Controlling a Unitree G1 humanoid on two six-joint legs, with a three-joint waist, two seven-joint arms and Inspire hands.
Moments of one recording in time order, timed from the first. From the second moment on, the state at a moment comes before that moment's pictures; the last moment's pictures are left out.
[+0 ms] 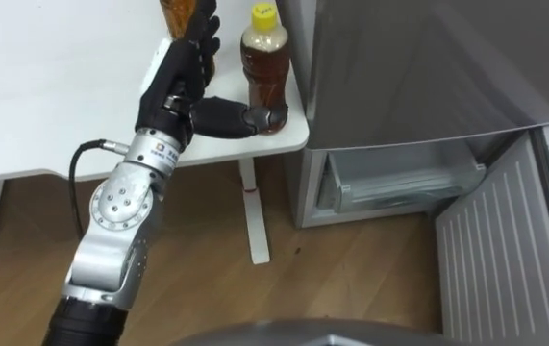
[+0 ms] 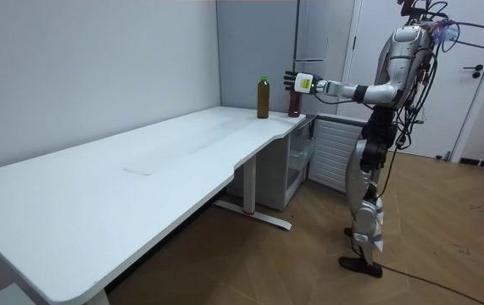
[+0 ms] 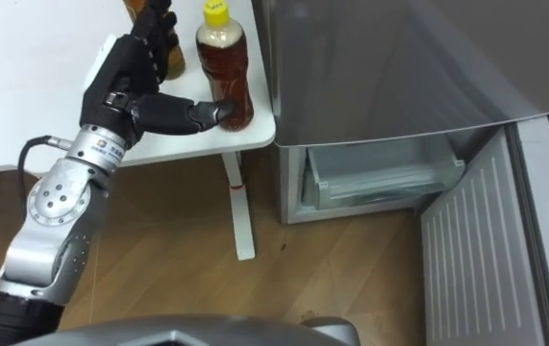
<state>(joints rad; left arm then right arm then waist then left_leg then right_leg) 0.08 0.23 -0.16 -0.13 -0.18 -0.04 -0.09 0.09 -0.22 0.10 1.39 -0.30 0.09 0.16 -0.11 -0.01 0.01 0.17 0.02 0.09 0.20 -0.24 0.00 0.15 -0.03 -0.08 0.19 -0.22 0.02</state>
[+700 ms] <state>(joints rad) 0.08 0.26 -0.16 -0.06 -0.20 -0.03 -0.08 0.09 -0.22 0.09 1.35 -0.32 0.09 0.18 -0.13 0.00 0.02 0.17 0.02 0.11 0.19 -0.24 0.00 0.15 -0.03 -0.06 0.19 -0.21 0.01</state>
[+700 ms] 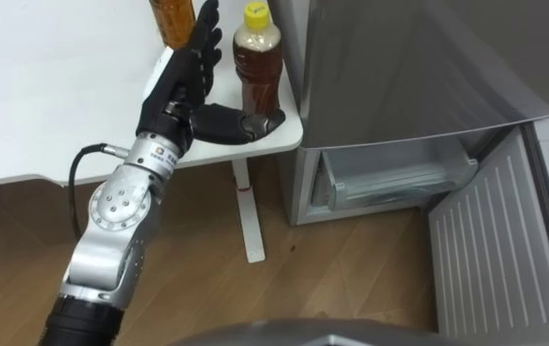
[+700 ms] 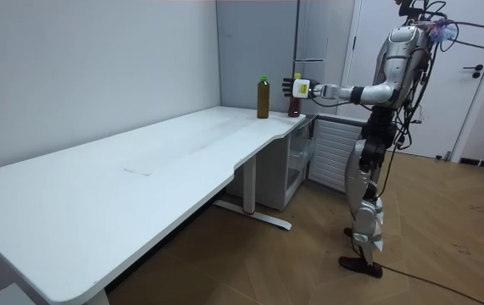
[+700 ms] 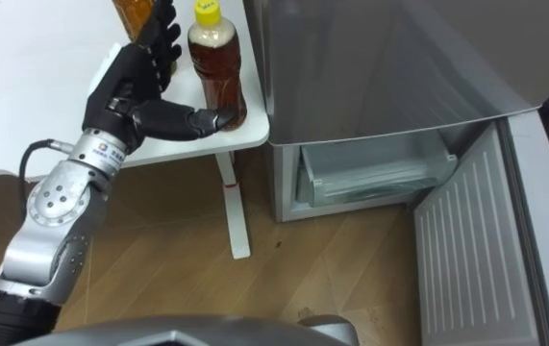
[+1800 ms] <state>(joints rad) -0.09 0.24 -0.16 0.07 -0.18 0.03 -0.03 0.09 -0.22 0.09 1.34 -0.37 0.13 0.18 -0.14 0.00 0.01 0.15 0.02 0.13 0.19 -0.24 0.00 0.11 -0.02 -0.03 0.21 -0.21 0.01</state>
